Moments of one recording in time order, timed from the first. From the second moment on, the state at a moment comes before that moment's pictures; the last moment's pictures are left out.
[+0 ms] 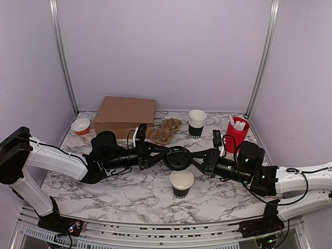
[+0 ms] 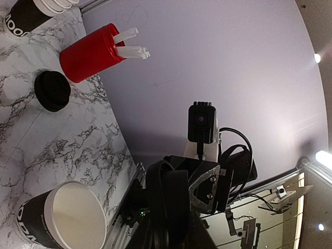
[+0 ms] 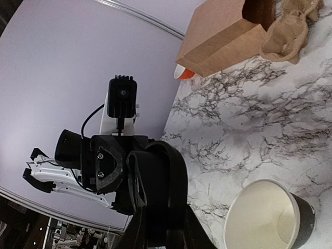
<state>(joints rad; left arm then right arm) -0.97 1.56 0.69 0.91 0.39 -1.24 1.01 1.03 0.45 0.51 -0.05 1.08</state>
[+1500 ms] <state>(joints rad) -1.03 1.77 0.69 0.94 0.38 -1.31 1.01 0.98 0.43 0.10 0.07 1.05</state>
